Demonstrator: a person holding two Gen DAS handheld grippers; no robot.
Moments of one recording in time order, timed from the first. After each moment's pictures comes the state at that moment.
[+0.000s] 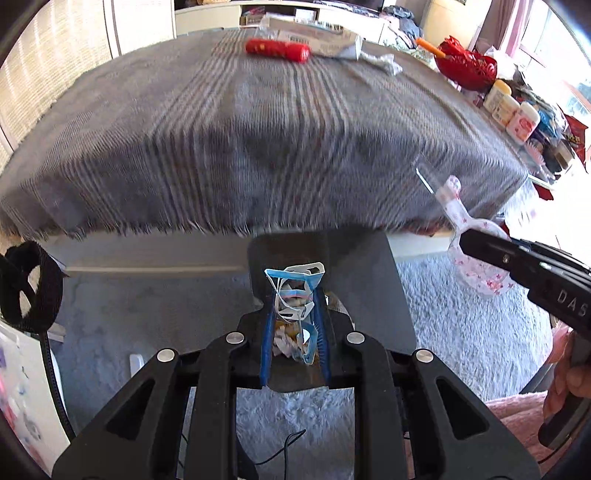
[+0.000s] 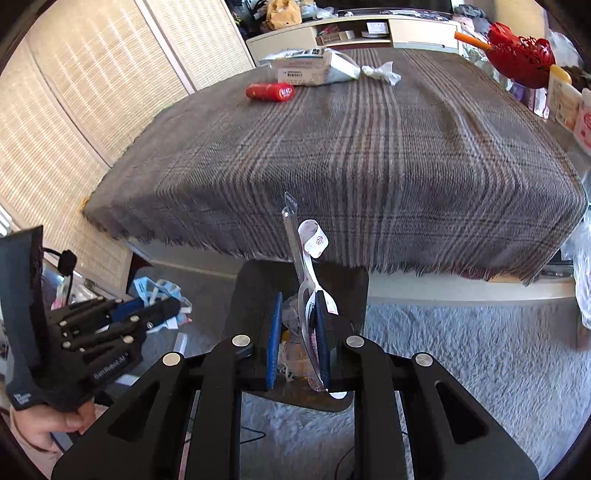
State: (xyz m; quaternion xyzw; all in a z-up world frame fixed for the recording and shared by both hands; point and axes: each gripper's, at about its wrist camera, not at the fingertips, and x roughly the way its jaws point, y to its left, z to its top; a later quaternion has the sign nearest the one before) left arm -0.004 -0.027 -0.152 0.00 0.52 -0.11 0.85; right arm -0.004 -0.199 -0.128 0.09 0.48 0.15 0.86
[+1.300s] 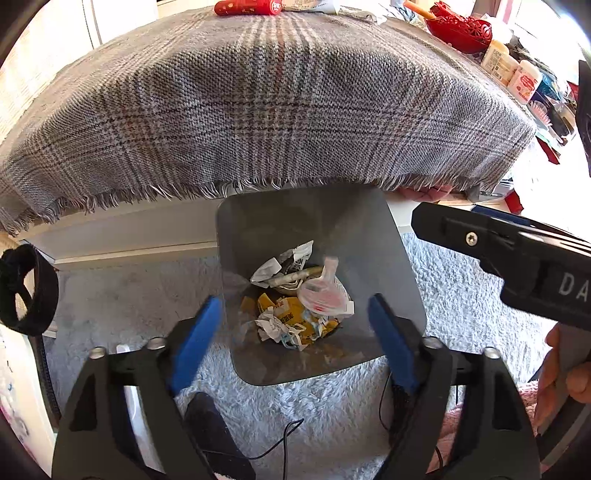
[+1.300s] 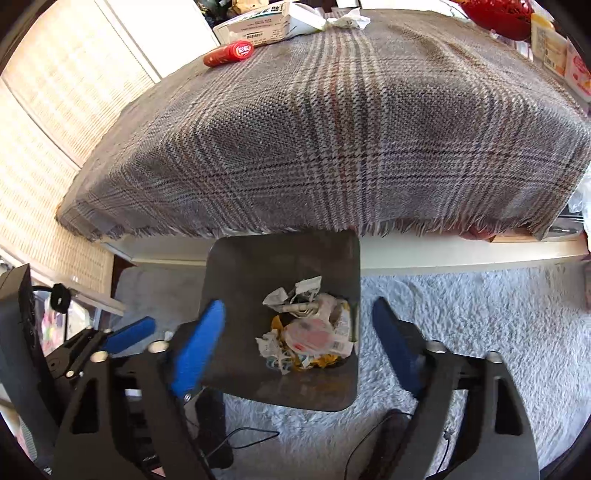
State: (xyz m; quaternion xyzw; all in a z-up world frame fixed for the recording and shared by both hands) left arm -0.011 -0.054 -0.197 0.03 0.54 -0.12 0.84; right arm -0.001 -0.199 -0.173 0.11 0.51 0.10 0.85
